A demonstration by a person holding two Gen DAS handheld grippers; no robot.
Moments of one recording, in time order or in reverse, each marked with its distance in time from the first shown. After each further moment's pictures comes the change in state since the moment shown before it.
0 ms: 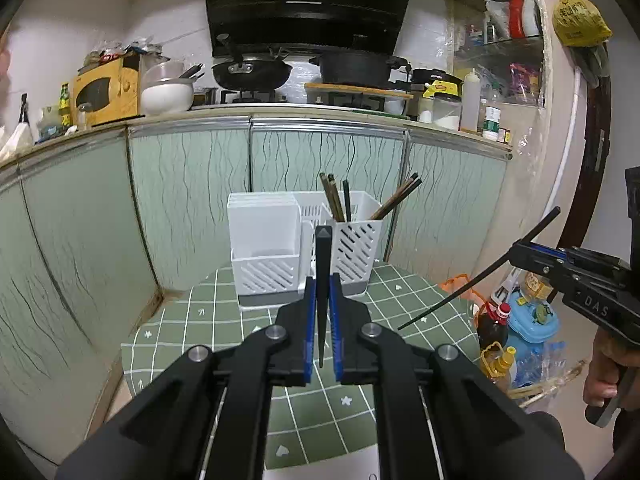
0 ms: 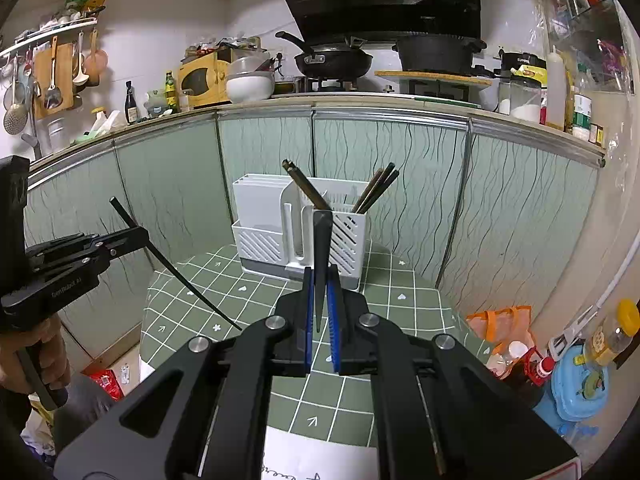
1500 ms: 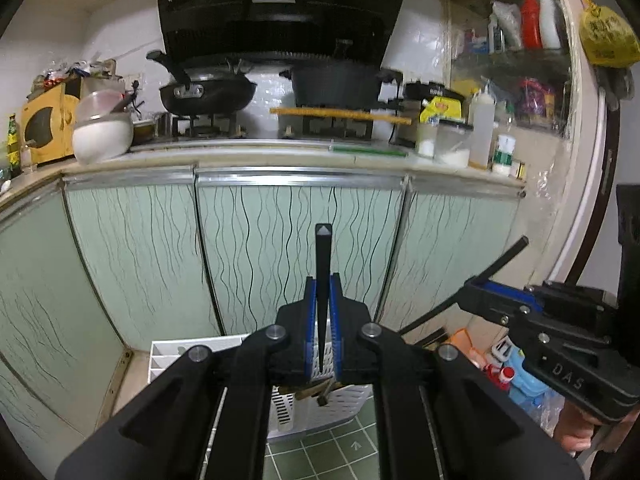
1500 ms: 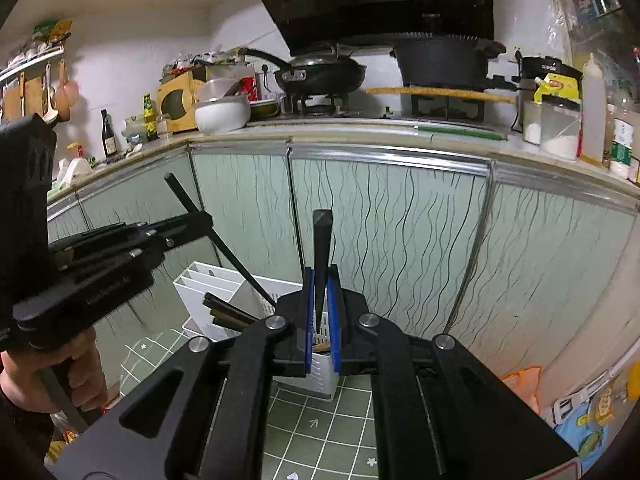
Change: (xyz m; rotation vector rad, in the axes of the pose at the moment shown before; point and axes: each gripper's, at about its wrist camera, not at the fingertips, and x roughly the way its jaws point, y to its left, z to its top) left arm 0.169 -0.024 0.162 0.032 -0.009 -0.072; right arm 0.137 -0.069 0.144 0.025 0.001 0.039
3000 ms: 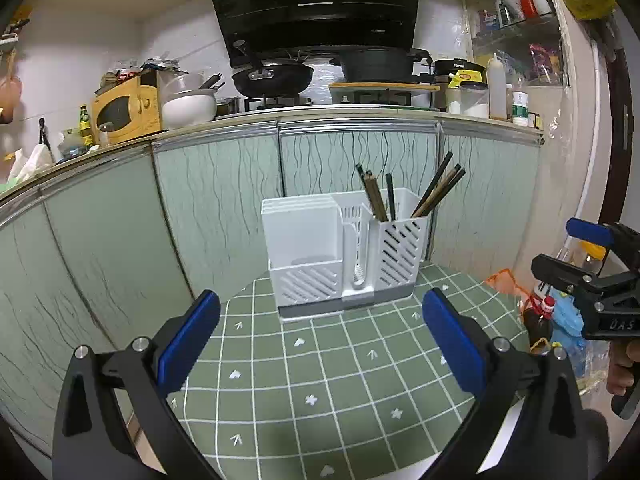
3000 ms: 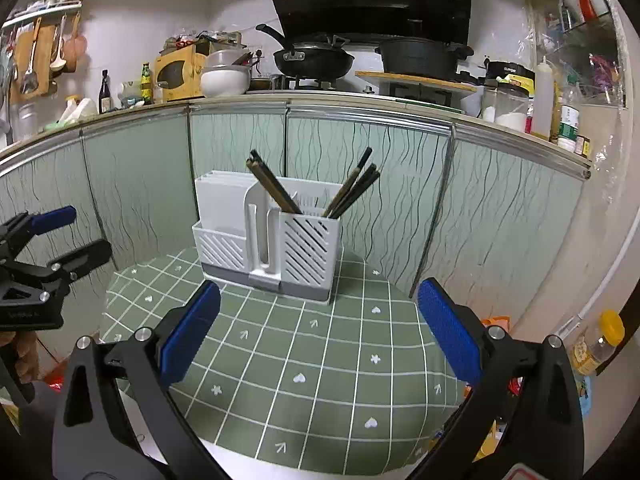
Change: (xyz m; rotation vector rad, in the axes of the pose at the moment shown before) left arm -0.151 0.016 -0.167 0.033 -0.001 0.221; right arm -0.093 0.065 -0.151 -0.066 -0.017 -0.162
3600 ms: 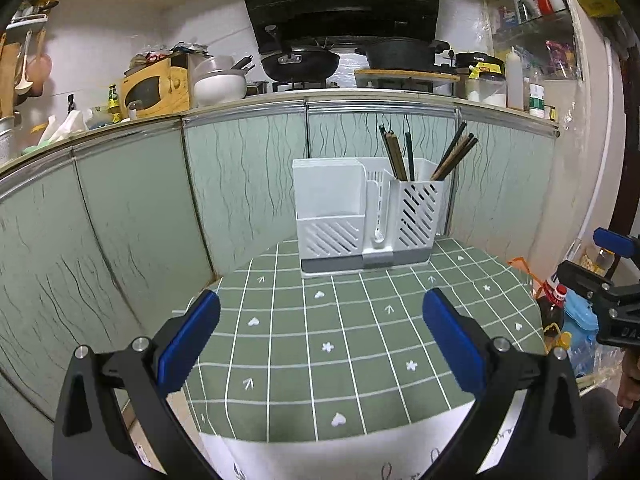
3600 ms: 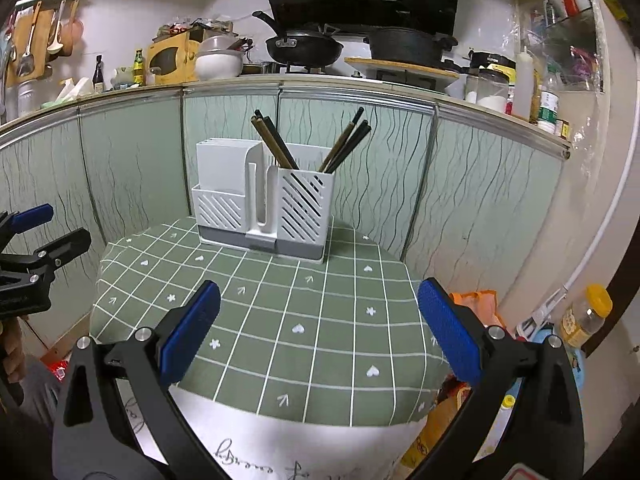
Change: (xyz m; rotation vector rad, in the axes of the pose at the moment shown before) left arm -0.029 0.008 -0.056 -0.049 0.028 0.072; right arm -0.027 0.015 -0.056 0.001 0.026 -0.061
